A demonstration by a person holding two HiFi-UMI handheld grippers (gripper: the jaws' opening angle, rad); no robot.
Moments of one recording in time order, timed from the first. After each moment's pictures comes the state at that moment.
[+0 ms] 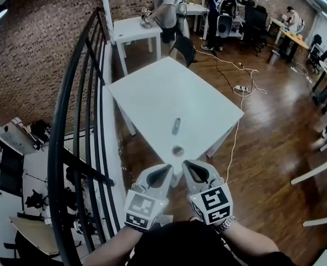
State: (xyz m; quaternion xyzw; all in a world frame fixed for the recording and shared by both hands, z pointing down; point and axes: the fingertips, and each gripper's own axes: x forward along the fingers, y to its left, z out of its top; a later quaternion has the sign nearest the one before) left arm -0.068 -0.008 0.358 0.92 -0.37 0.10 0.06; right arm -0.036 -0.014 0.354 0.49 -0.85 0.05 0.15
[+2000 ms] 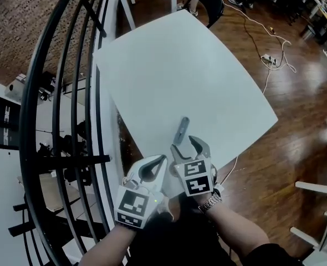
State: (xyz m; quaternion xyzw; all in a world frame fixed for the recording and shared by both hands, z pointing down) left arm -0.034 -0.216 0.481 0.86 -0.43 0.19 0.19; right arm 0.002 -0.264 0.572 0.45 -0.81 0.23 0.29
